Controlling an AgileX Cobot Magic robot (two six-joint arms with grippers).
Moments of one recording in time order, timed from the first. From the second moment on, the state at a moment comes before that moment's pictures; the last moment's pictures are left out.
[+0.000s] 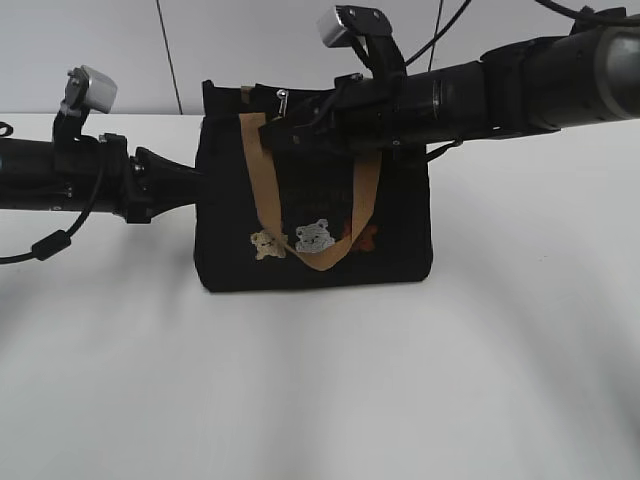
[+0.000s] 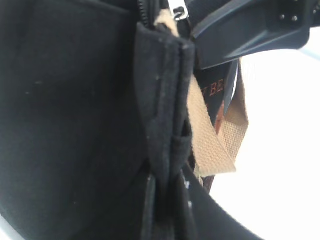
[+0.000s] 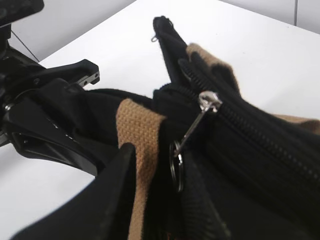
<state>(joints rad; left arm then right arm) -0.07 1.93 -0.93 -1.74 0.96 2.24 0.37 2.05 -1.29 1.75 0.61 -1.80</state>
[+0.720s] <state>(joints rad) -0.07 1.93 -0.93 -1.74 0.96 2.24 0.36 1.98 -1.29 1.50 0.55 -1.60</state>
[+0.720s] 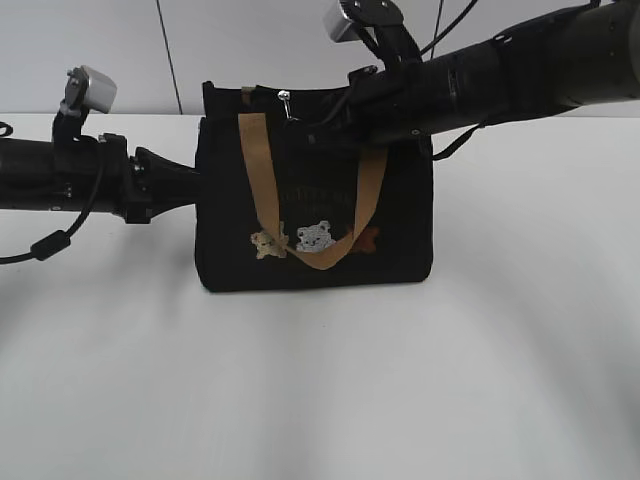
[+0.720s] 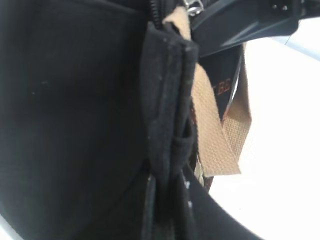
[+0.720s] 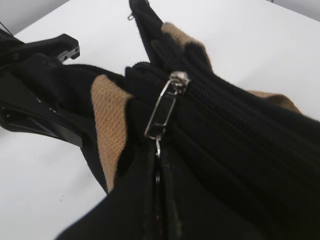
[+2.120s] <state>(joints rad) -0.07 1.93 -0.93 -1.74 0.95 2.18 0.10 1.80 -1.29 1.09 0.60 -1.20</state>
